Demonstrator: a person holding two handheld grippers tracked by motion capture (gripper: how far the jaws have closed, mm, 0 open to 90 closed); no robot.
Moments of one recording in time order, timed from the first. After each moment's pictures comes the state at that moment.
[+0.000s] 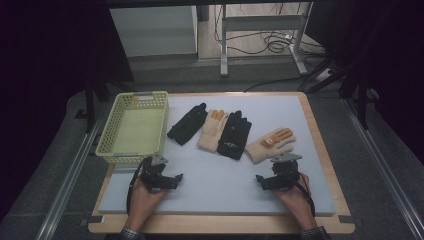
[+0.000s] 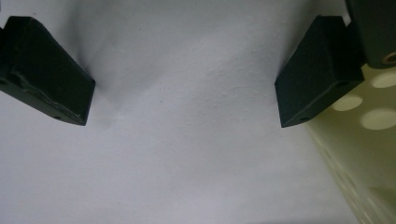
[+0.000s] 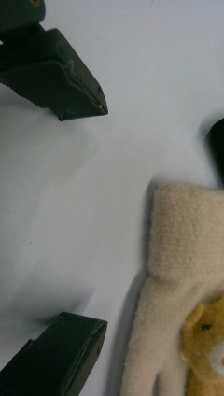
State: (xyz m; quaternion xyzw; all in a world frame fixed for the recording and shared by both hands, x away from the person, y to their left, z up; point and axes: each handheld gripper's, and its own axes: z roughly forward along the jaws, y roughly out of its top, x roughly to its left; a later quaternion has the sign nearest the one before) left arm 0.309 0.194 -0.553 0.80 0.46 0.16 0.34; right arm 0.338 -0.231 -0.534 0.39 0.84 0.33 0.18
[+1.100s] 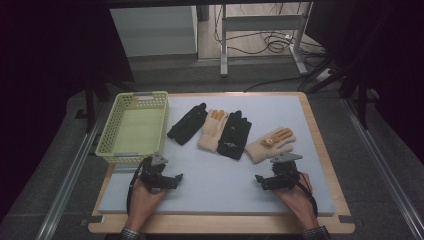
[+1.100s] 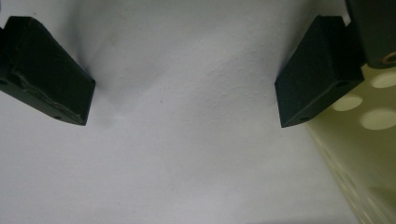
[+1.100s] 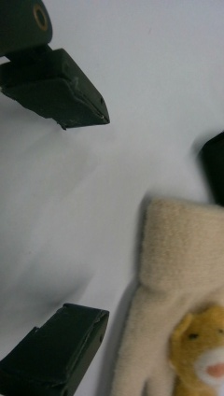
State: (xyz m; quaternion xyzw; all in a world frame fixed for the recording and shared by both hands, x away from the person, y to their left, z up) left arm 0.309 0.194 -0.553 0.80 0.46 0.16 0.34; right arm 0.334 -0.229 -0.528 0.38 0.84 0.34 0.18
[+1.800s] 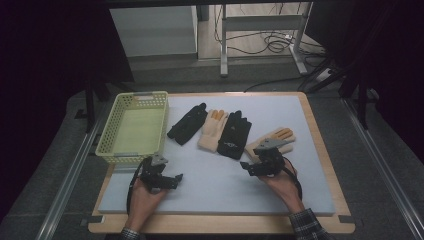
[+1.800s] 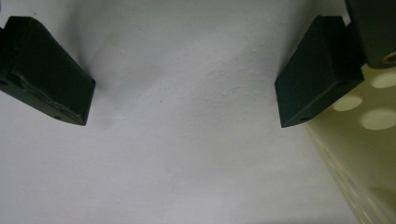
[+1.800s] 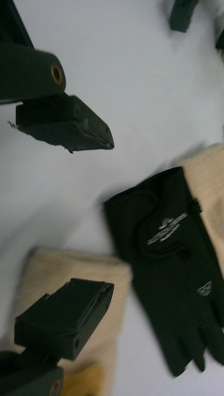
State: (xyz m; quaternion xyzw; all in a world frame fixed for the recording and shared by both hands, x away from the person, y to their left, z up) left arm 0.309 0.194 -0.553 0.80 0.46 0.16 0.34; right arm 0.364 -0.182 -0.500 0.32 0.85 0.40 0.14
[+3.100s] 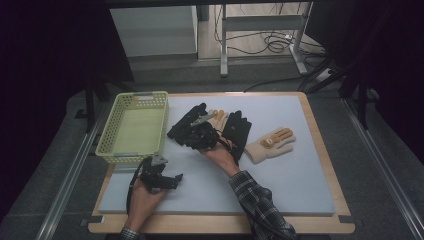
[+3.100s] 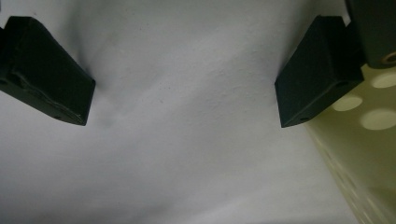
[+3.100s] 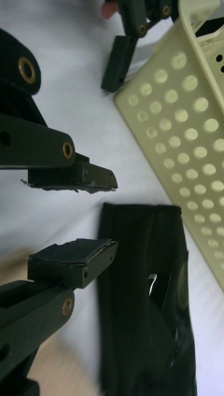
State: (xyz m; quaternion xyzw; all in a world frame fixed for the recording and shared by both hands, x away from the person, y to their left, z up) left arm 0.309 0.194 -0.553 0.80 0.46 0.16 0.34; right arm 0.446 0.008 -0.513 0.26 0.87 0.41 0.06
